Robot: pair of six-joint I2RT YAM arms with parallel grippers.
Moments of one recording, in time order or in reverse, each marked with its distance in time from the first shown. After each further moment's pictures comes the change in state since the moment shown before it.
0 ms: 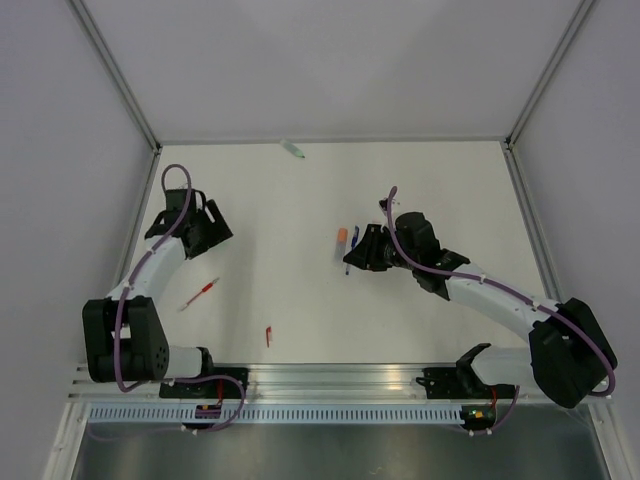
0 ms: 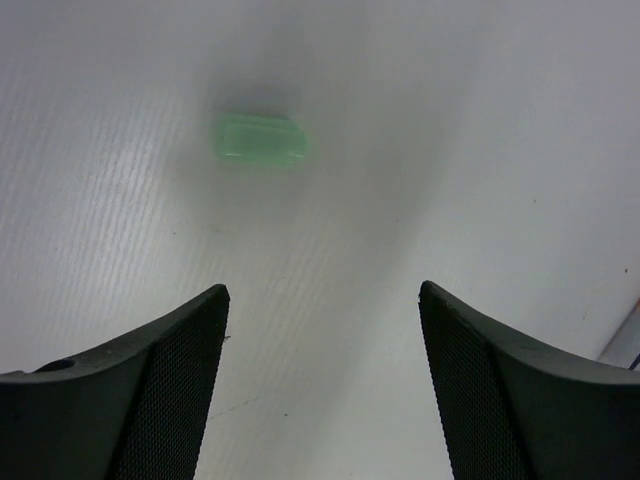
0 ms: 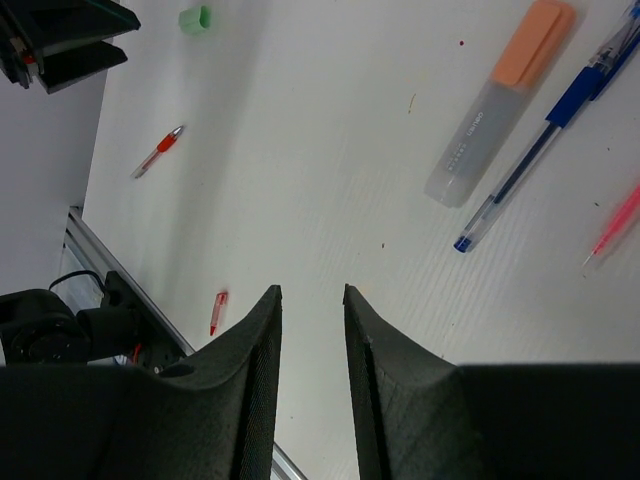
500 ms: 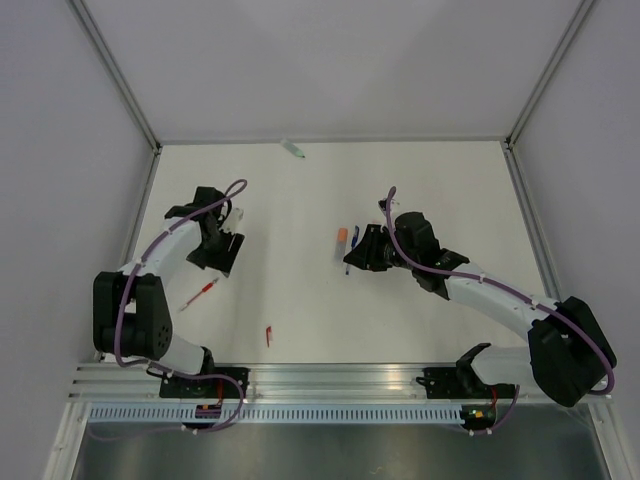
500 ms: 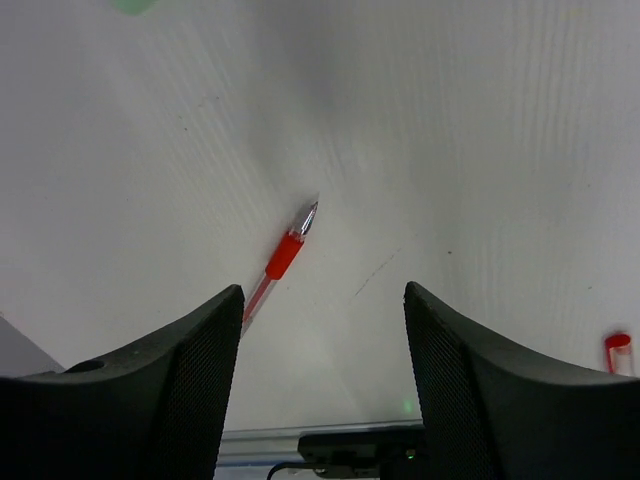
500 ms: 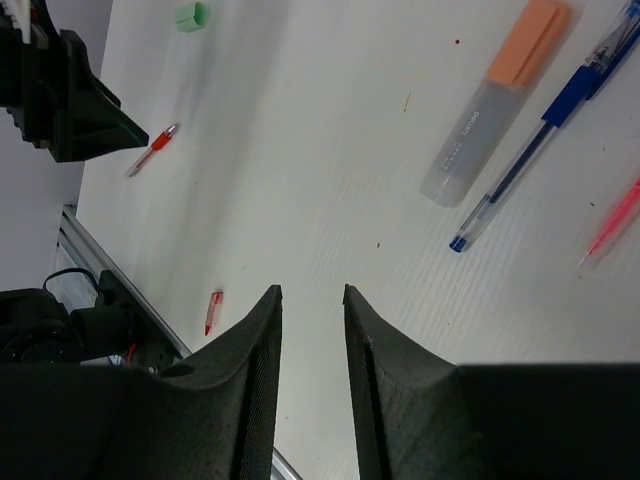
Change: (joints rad) left arm -0.142 0.156 0.193 -0.484 -0.019 0.719; right arm 0.000 0.007 0.000 -0.001 0.003 -0.011
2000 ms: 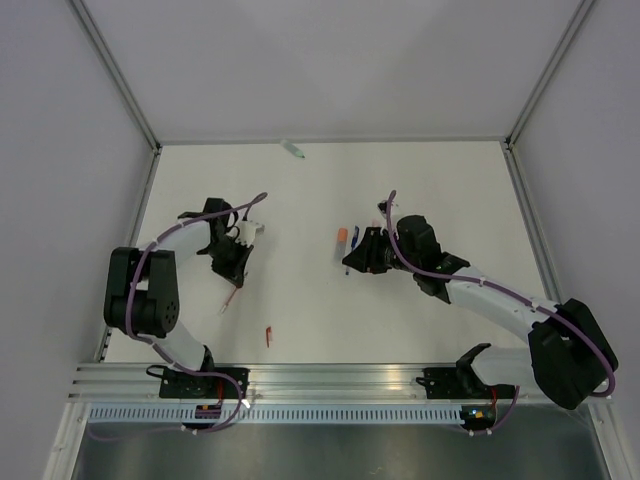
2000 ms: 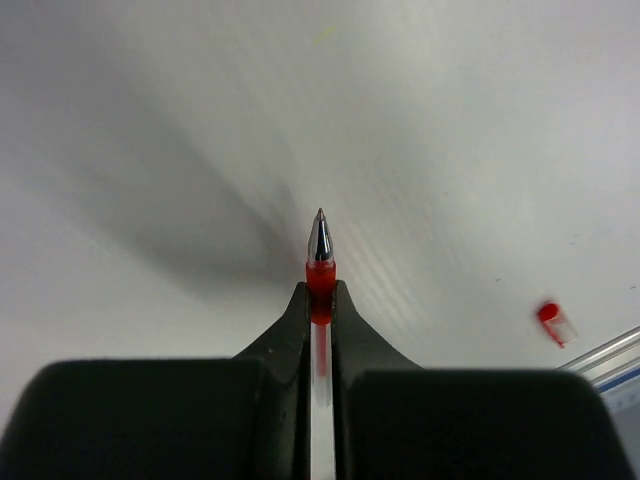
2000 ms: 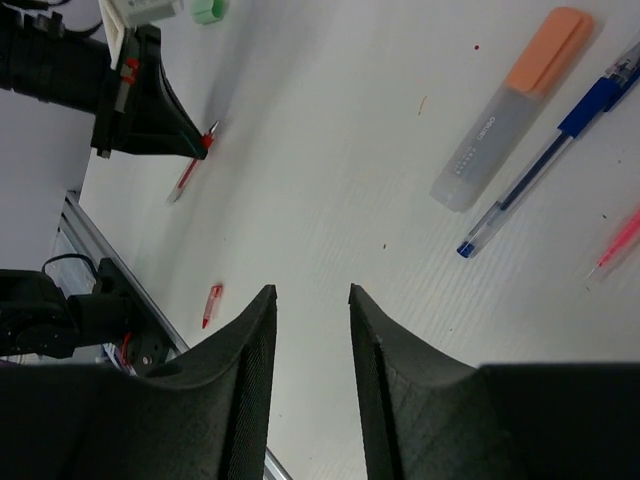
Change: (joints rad) left arm 0.011 0.184 -0.070 0.043 0.296 0.227; right arm 0.002 -0.009 -0.022 0.040 -0.026 -0.026
